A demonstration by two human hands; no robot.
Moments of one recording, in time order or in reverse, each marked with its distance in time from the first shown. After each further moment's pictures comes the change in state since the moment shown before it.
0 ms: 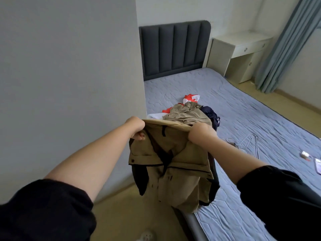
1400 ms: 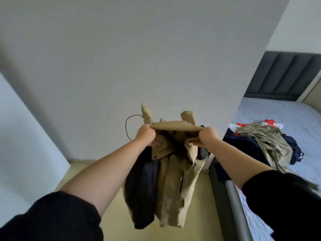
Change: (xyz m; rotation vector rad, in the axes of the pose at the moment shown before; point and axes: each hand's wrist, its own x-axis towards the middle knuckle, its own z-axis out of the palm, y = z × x) left_hand -0.279 -0.377 -0.141 -0.386 0.504 0.080; right_hand -0.337 -0.230 0.079 0.931 -0.194 -0.199
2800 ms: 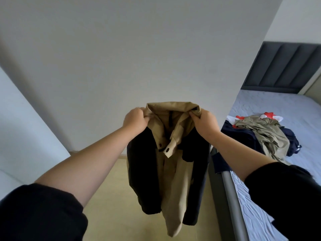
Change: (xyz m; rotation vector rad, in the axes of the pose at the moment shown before) left_hand -0.010 0.008 -0.026 0.498 0.205 0.336; right_hand -0.006 0.006 -0.029 -0.435 -0.025 -0.534
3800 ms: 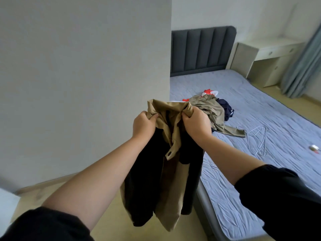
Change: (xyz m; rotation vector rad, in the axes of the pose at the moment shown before) left_hand -0.102 0.222 0.110 -0.508 -0.218 0.052; right_hand -0.118 0.112 -0.144 -0.064 0.375 0.341
